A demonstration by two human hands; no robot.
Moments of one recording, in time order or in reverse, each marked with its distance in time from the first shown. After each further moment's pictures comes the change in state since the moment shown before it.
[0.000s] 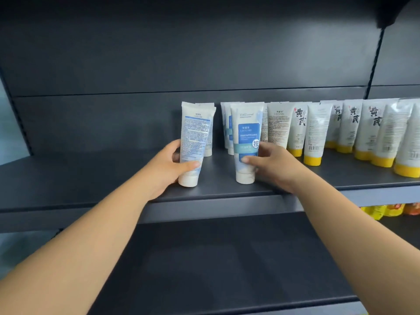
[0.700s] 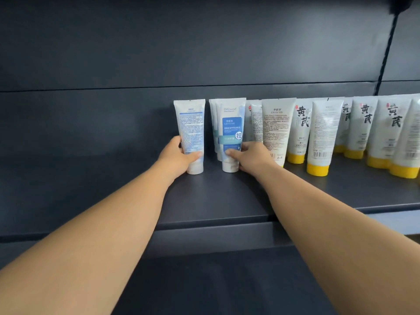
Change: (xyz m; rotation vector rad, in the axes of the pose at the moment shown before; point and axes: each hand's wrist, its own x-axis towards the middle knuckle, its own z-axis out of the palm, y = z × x) left_hand 0.120 -0.037 0.041 0.218 0.202 -0.051; right_hand 0.088 0.025 -0.010 -0.439 0.281 0.082
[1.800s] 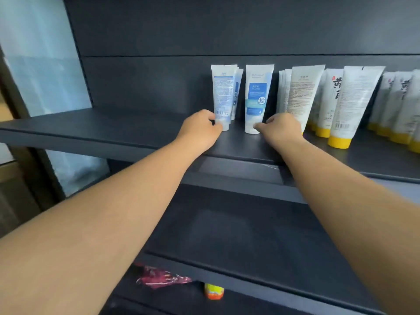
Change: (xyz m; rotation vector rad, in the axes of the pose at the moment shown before) left_hand -0.134 0.049 0.017 0.544 0.287 -0.003; right_hand -0.060 -0.008 -0.032 -0.267 -0.049 -0.118
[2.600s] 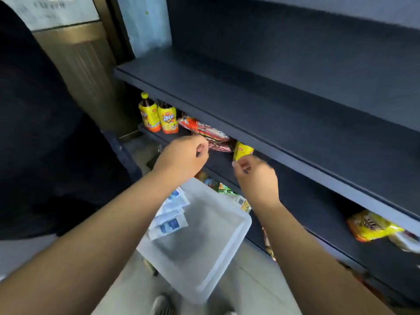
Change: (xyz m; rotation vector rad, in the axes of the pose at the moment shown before) left_hand -0.321 -0.090 0.061 0.304 -0.073 -0.327; right_hand -0.301 0.152 0.078 0.044 -0.549 -0.177
